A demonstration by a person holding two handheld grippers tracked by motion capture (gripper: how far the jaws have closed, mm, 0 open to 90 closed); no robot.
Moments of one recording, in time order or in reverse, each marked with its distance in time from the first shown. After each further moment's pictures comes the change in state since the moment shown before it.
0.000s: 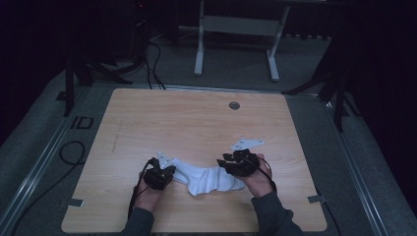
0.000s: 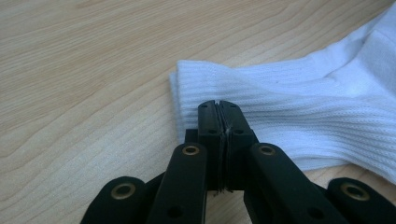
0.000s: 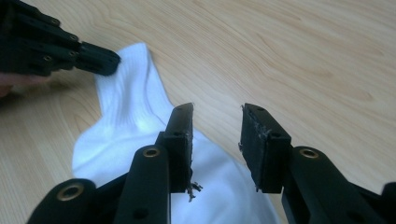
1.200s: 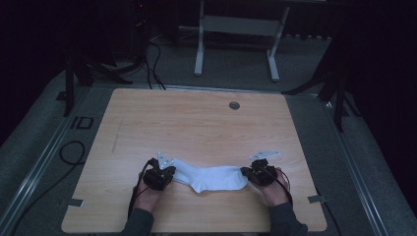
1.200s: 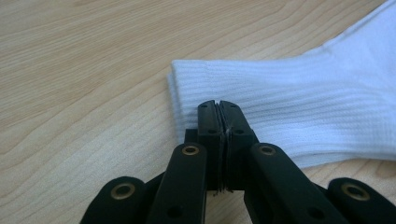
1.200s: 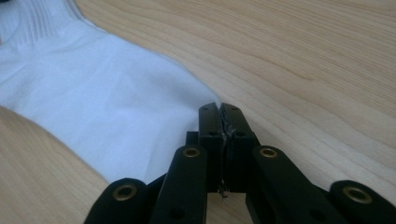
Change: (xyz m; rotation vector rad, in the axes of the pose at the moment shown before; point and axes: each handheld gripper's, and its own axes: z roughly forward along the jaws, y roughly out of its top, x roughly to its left) left arm 0.001 -0.001 -0.001 0.003 -0.010 0.000; right arm -0.035 -0.060 -0.008 0.120 -0.118 0.125
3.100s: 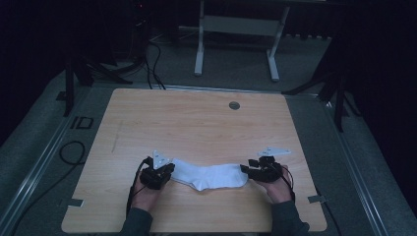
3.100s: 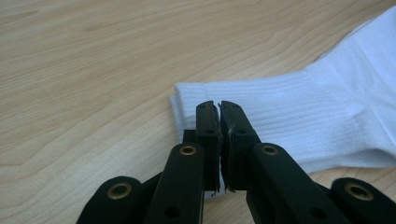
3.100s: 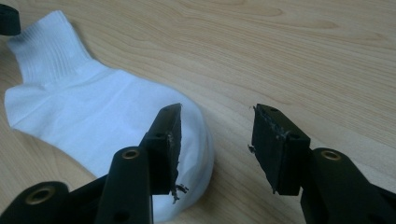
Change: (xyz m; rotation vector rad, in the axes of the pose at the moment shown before) left arm 0.007 0.002 -0.014 -0.083 -0.025 -0.021; right arm -0.017 0.000 -0.009 -0.119 0.047 0.057
